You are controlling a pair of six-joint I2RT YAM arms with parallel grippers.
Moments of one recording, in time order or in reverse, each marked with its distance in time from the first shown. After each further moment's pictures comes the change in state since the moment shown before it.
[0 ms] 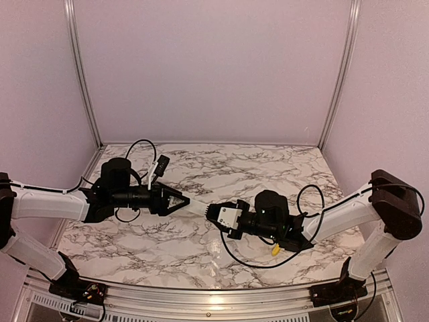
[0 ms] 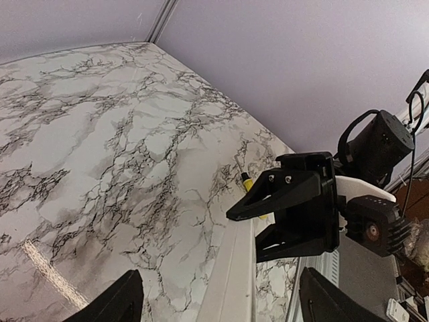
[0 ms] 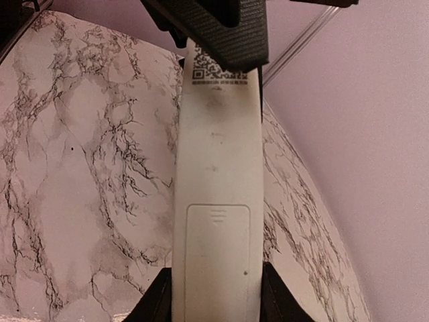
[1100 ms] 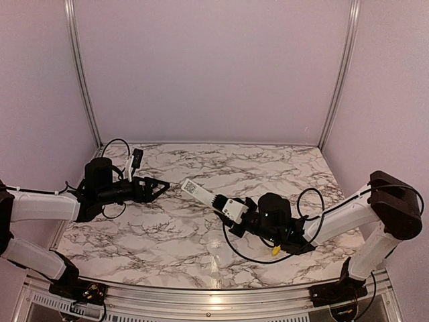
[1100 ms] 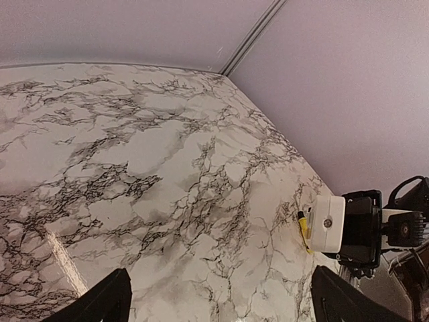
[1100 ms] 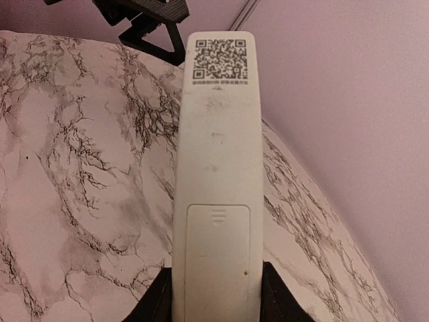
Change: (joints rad) left arm 0.208 -0.058 -0.097 0.066 -0.082 -0.072; right arm 0.004 0.000 -0.041 0.062 0.198 0.158
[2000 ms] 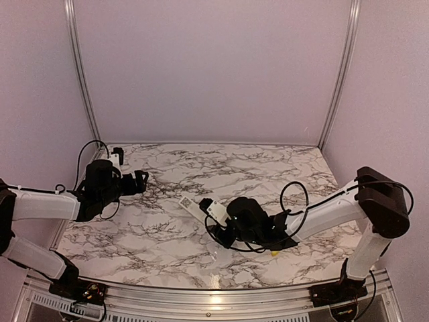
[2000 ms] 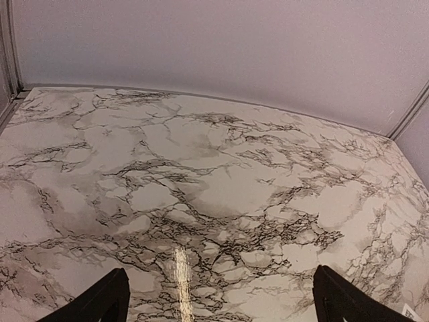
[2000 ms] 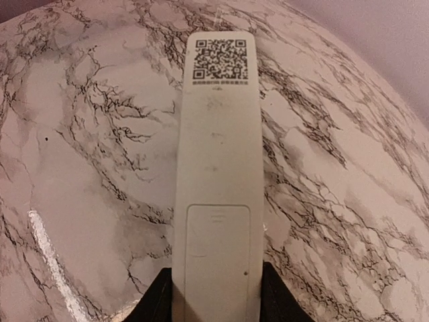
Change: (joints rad) left arm 0.029 0.023 -0.008 -0.071 -0.638 0.086; right arm 0.067 0.126 0.222 -0.469 0.024 0.436
